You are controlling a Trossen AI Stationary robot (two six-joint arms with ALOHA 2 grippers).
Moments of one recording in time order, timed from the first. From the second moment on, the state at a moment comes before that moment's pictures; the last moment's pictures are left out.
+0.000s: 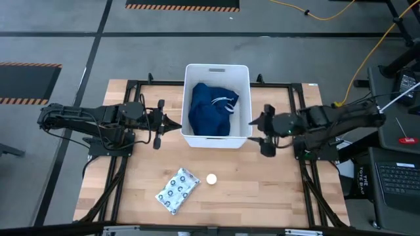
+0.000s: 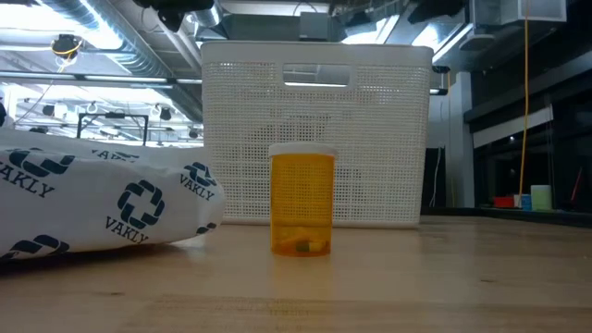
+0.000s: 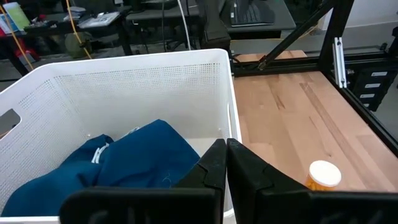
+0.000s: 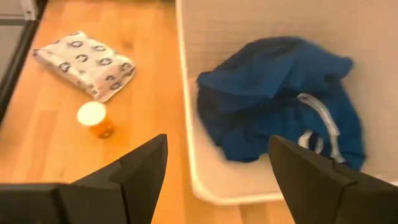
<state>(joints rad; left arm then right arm) -0.03 0.81 0.76 -0.24 -0.08 0.05 0.23 1.12 1.18 -0.78 0.31 0.17</state>
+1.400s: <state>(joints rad) -0.03 0.81 0.76 -0.24 -0.08 0.05 0.45 1.19 0.97 -0.52 0.30 0.20</state>
